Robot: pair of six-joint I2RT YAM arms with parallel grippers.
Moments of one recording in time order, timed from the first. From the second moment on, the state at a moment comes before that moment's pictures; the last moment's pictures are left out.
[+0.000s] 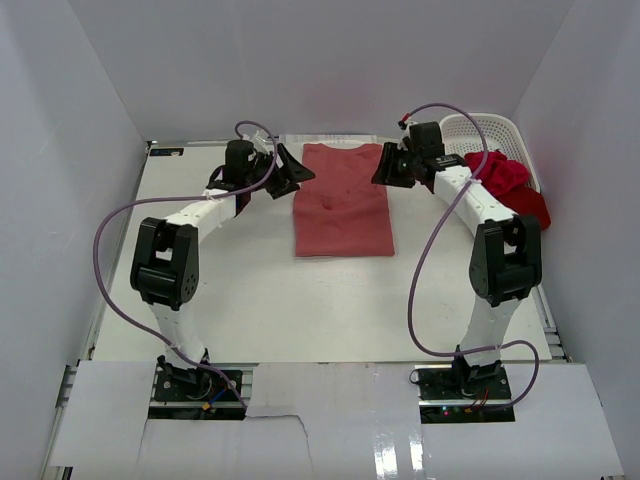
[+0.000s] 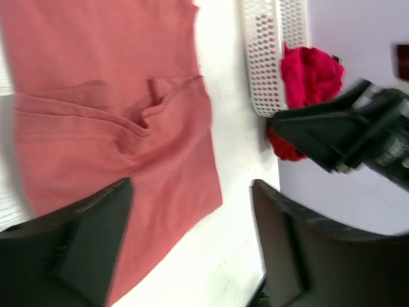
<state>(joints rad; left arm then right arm) -0.27 1.92 1.36 0.11 0.54 -0.81 0.27 1.87 1.56 -0.40 -0.22 0.30</state>
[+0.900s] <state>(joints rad) -0.45 2.13 1.25 0.27 0.68 -0.78 0.28 2.38 2.02 -0.50 -0.74 0.31</state>
